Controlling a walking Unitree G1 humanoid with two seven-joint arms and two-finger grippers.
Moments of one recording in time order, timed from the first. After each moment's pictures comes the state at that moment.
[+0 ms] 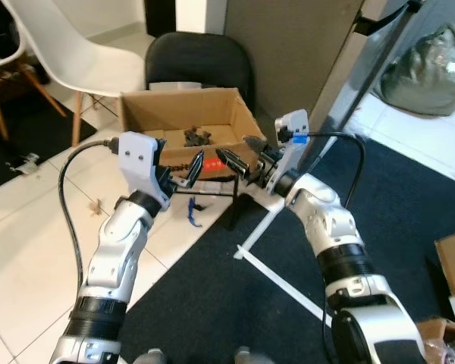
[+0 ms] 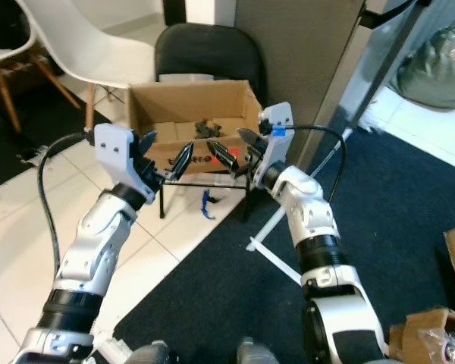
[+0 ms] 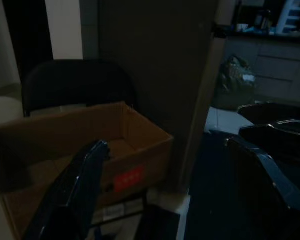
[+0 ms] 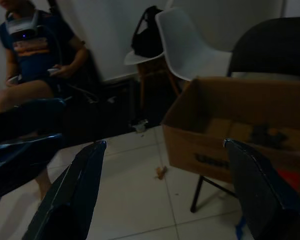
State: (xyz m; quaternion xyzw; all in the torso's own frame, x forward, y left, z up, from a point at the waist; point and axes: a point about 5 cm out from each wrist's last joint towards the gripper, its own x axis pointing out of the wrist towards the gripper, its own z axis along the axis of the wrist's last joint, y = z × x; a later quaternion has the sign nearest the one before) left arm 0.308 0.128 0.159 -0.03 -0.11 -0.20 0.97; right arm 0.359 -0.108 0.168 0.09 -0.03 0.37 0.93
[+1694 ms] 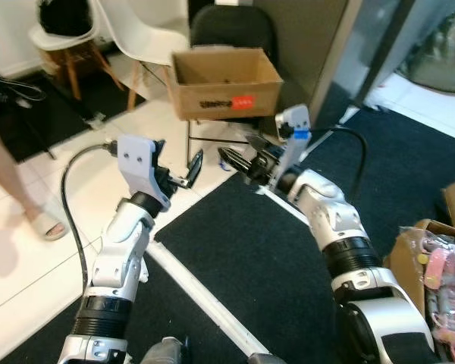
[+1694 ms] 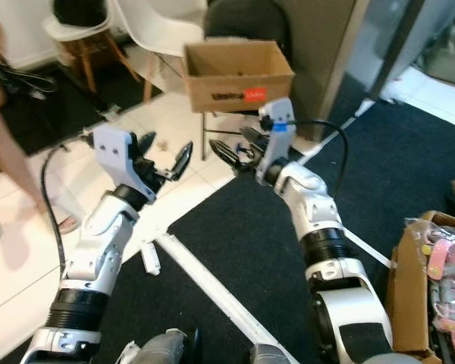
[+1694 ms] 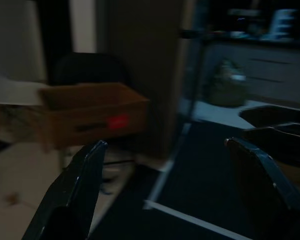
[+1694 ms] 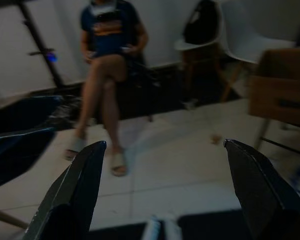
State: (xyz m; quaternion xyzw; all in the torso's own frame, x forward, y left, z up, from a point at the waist) left arm 0.309 0.132 0.159 -0.05 -0.12 -0.20 0.97; right arm 0.362 -0.114 0.167 0.09 -0.03 0.36 0.93
